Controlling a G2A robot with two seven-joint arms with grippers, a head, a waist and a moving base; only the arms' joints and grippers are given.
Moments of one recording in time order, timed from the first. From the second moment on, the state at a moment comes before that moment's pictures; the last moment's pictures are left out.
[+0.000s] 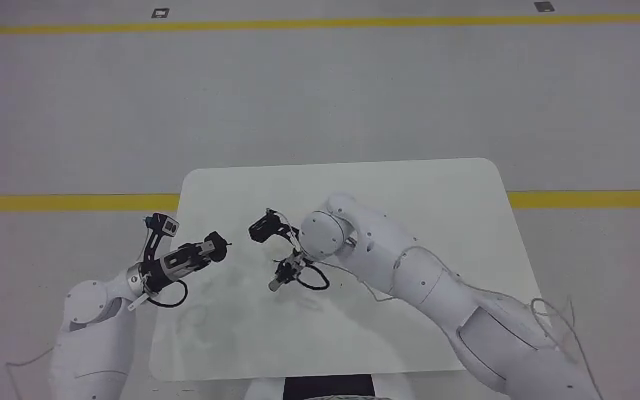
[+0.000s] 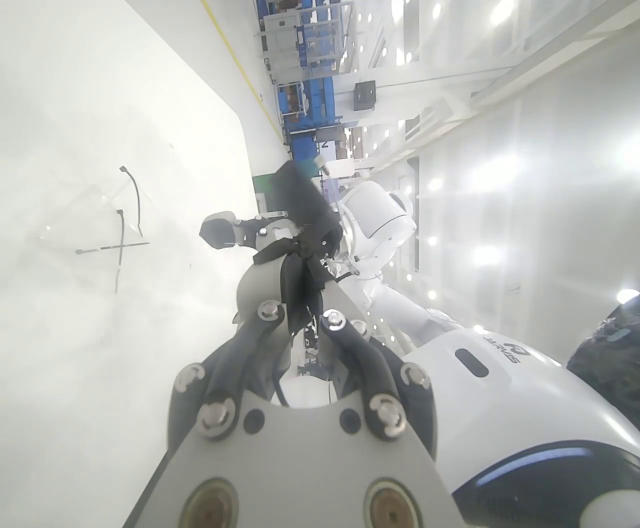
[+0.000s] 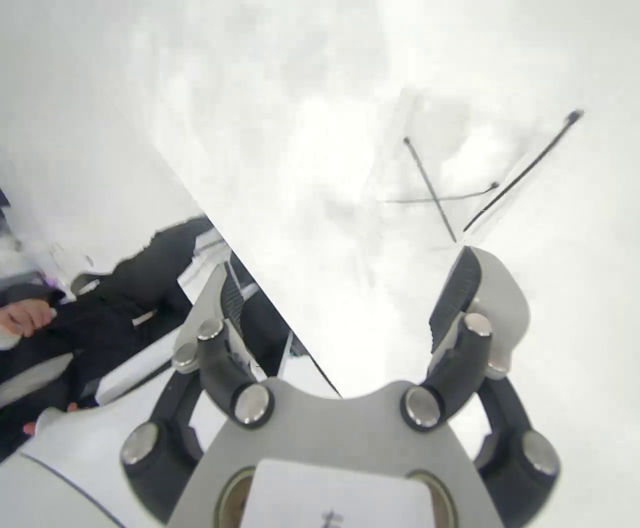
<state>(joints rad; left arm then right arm) 1.57 -1.21 -1.83 -1.41 -0.43 -0.34 -1.38 -0.74 -1.51 0.50 -1.20 -0.56 -0.01 1.34</state>
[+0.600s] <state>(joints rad) 1.57 -1.21 -1.83 -1.41 -0.43 -0.34 -1.38 -0.69 -1.53 0.46 -1.19 -0.64 -0.10 1.30</state>
